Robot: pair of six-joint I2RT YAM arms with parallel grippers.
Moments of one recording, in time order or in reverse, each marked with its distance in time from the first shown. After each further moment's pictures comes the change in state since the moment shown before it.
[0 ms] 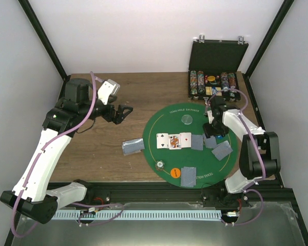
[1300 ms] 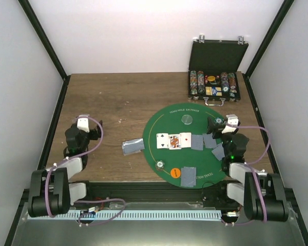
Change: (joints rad) left arm 0.461 0.022 -1.186 1.481 -0.279 -0.084; right arm -0.179 -0.500 -0.932 1.849 -0.272 0.133
